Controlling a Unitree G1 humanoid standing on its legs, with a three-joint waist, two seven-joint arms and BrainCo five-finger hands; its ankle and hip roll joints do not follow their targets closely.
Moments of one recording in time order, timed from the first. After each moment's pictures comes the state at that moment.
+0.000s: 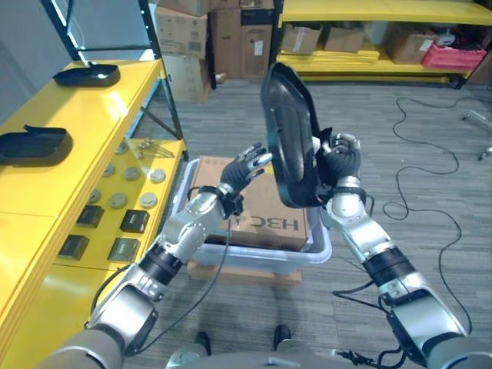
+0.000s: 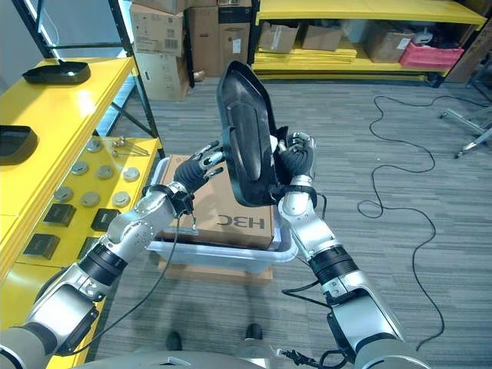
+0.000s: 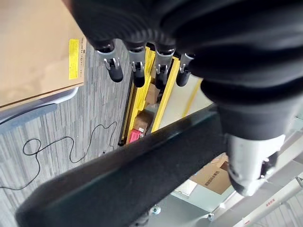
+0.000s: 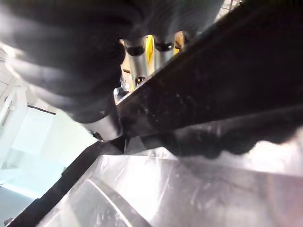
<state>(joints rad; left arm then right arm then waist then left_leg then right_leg) -0.59 0.21 -0.48 0.20 -0.83 0.20 0.11 -0.52 -0.52 0.35 0.29 0.19 0.01 -0.66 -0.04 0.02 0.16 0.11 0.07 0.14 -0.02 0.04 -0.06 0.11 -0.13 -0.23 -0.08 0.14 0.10</state>
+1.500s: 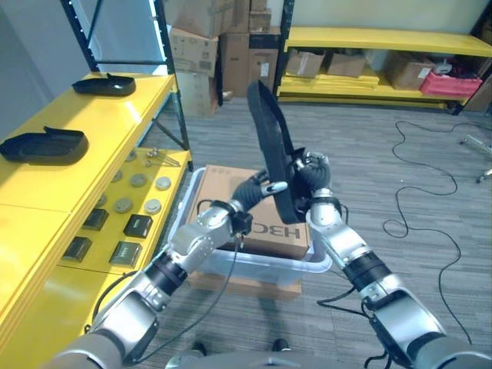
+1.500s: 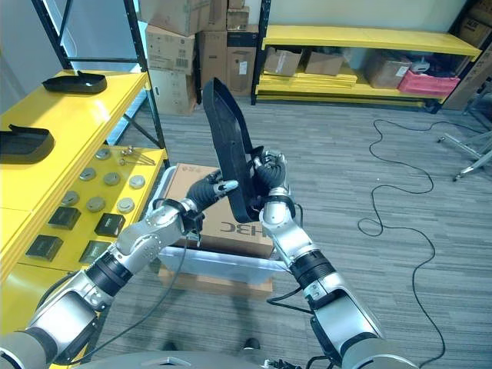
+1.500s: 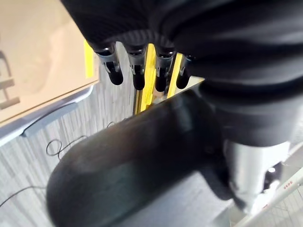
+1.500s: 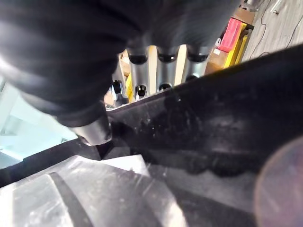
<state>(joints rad) -0.55 0.22 -0.56 0.18 -0.75 0.25 0.10 -0.52 -0.42 0.43 0.37 0.19 0.03 -0.61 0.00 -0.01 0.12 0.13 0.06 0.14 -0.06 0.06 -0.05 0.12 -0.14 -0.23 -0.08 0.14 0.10</state>
